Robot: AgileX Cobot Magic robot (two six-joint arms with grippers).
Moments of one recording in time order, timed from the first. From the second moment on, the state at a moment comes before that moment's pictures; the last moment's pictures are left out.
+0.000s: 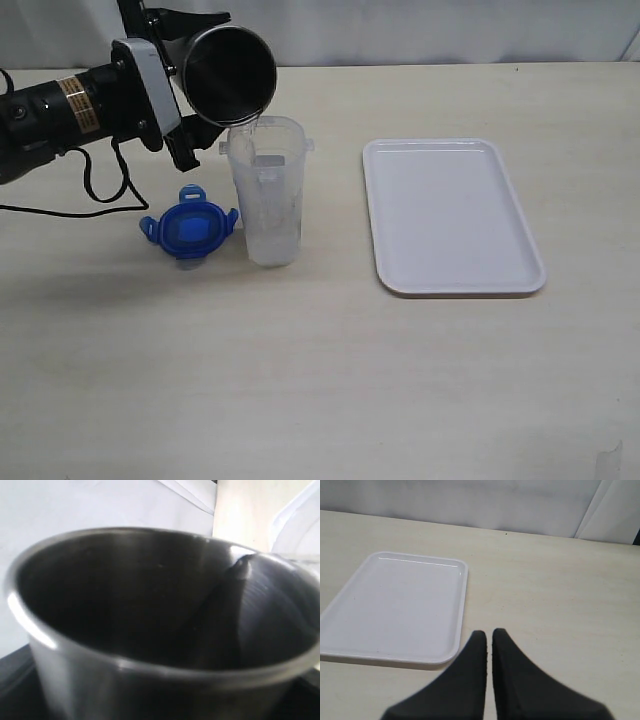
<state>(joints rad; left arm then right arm) -0.16 1.96 -0.94 0.93 -1.08 0.63 -0.07 0.01 0.00 0.06 0.37 -0.22</state>
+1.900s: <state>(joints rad) 0.00 2.10 -0.96 0.30 -0.91 -0.24 -0.07 0.01 0.00 0.06 0.37 -0.22</state>
